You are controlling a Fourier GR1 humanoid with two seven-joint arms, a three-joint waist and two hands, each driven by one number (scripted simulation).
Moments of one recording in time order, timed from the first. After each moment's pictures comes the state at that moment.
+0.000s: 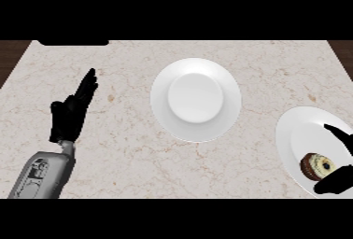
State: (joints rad) left arm -0.28 0.26 -0.07 -1.38 0.00 0.12 0.08; right arm 0.01 -0.60 0.00 -1.63 0.29 0.39 0.77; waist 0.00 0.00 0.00
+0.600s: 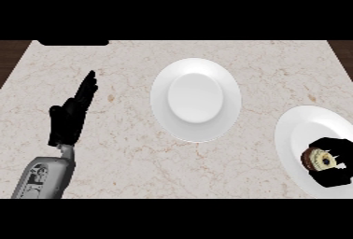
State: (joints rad) left arm -0.24 0.22 -0.04 -1.43 -0.05 0.09 0.10; right arm 0.02 -0.52 -0.03 -1.54 0.48 0.36 0.62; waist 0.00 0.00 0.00
